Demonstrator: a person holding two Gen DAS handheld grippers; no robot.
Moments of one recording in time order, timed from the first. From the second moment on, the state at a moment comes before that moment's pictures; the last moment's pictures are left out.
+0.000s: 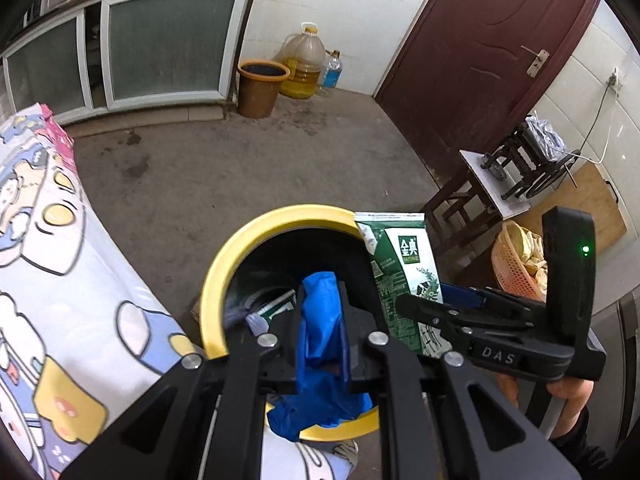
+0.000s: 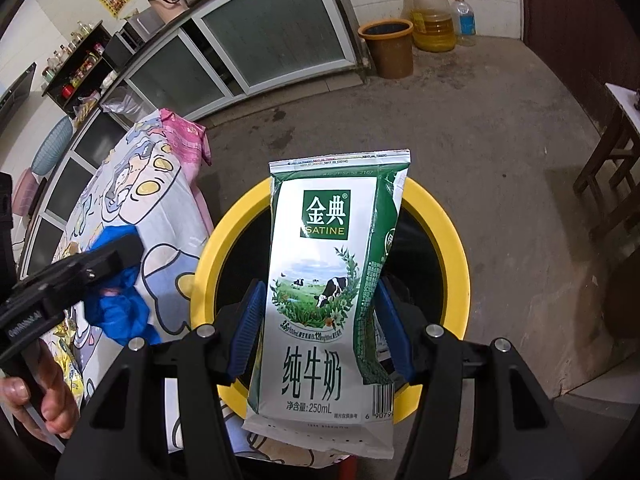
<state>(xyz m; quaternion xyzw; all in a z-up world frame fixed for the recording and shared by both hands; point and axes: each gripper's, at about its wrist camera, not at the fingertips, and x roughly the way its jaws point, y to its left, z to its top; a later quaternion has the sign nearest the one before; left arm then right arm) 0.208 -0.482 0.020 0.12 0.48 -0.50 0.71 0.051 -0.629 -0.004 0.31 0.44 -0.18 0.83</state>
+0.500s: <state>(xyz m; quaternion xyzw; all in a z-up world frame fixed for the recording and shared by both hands) 0.219 -0.469 0.015 0.06 0.48 -0.47 0.73 0.046 -0.639 -0.016 0.33 0.45 -0.19 0.81</state>
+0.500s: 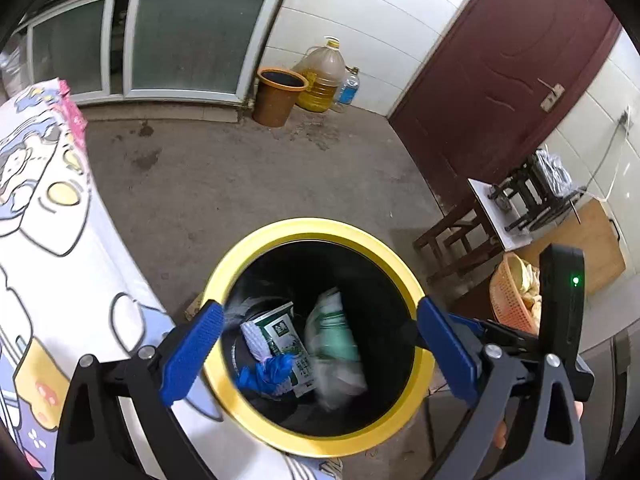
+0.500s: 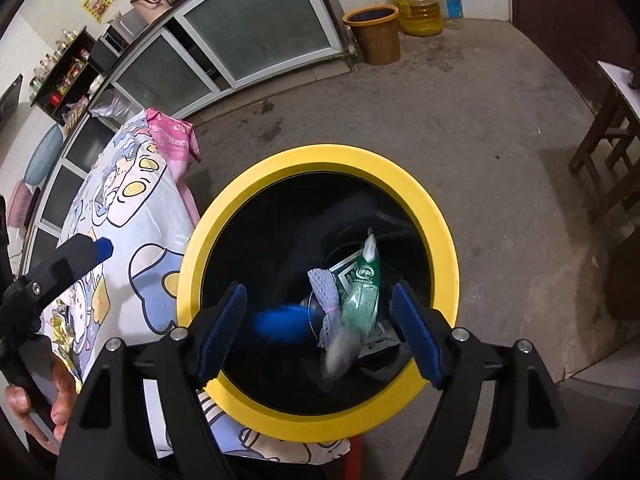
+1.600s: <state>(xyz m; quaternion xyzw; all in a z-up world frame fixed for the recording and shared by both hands) 0.247 0.025 0.090 0.04 0.39 -0.22 0.89 0.148 -0.368 0.056 0.16 0.43 0.17 0.87</state>
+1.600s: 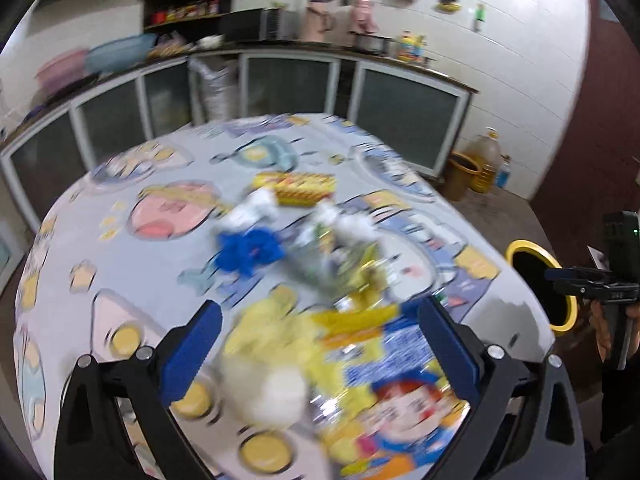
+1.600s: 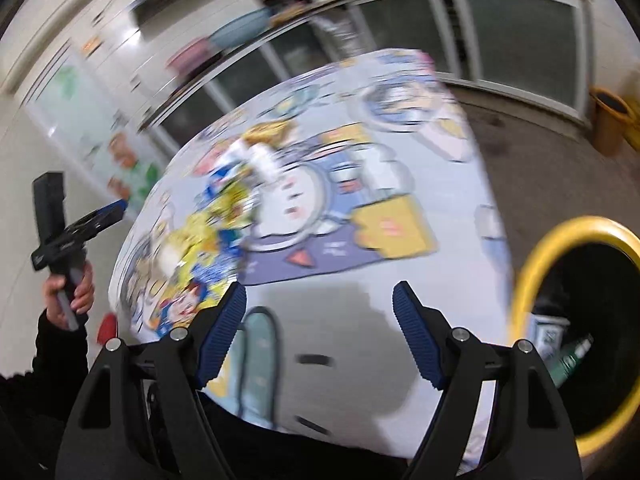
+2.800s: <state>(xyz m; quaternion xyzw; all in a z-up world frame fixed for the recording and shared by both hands) 0.297 0.029 0.001 0.00 0.47 -0.24 0.85 0.234 -0.224 0.010 0.05 0.47 0.26 0.84</state>
